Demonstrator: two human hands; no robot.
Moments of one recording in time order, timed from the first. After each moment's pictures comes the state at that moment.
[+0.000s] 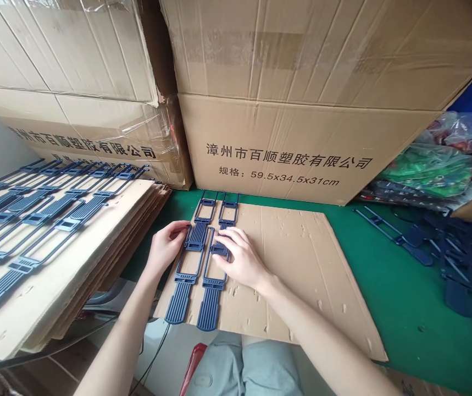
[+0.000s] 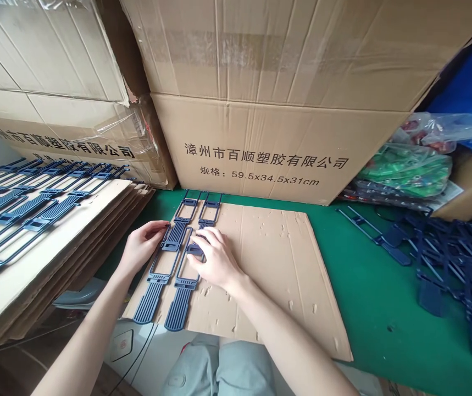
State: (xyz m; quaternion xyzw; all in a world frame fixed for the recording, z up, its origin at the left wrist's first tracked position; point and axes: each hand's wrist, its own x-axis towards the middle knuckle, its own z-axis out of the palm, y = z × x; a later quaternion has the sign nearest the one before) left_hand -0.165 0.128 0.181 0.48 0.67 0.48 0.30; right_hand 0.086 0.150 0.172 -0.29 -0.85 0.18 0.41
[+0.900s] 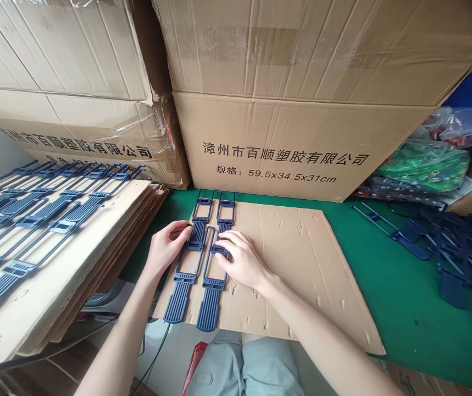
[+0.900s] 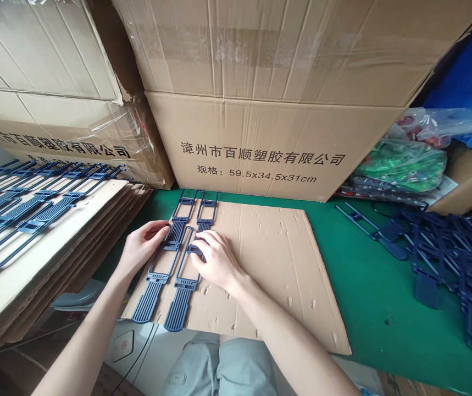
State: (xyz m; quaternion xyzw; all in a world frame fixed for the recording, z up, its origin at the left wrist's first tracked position) left_hand -0.158 0.125 0.186 0.50 0.68 0.45 0.29; right_hand 0.090 0.146 0.173 -0.30 -0.85 0.17 0.39
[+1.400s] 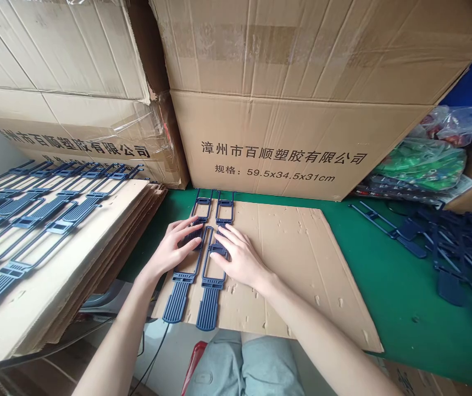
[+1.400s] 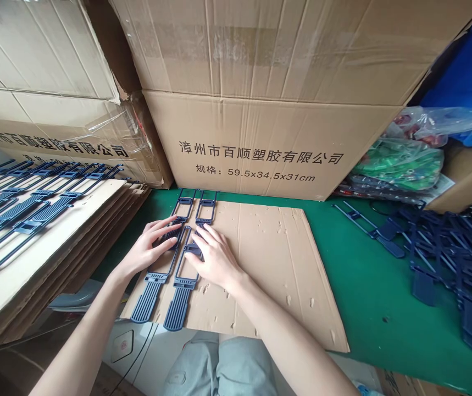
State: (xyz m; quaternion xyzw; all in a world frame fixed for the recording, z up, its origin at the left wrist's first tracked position) left_hand -0.160 0.122 0.194 0.65 0.62 0.33 0.29; right_hand 0.090 0.148 0.167 -0.36 -0.86 0.20 0.30
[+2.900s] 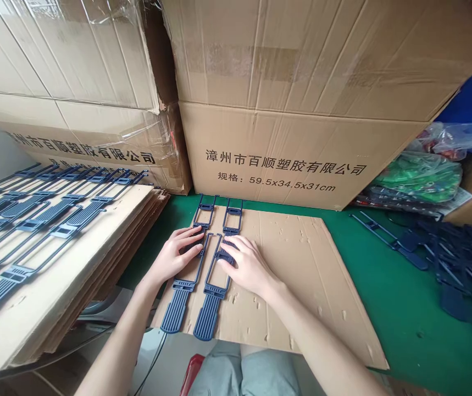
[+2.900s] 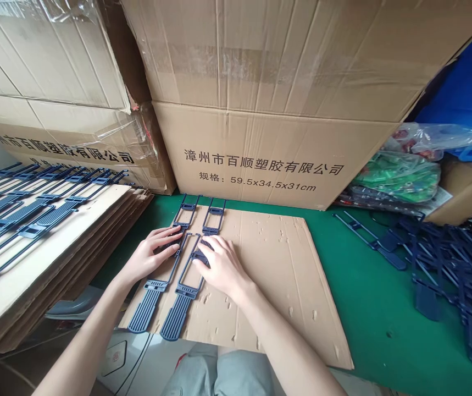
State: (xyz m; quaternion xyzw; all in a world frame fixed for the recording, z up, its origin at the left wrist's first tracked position) left_hand -0.159 0.124 0.190 0.64 0.62 0.34 0.29; right_hand 0.100 0.150 0.180 -0.36 -0.88 0.15 0.29
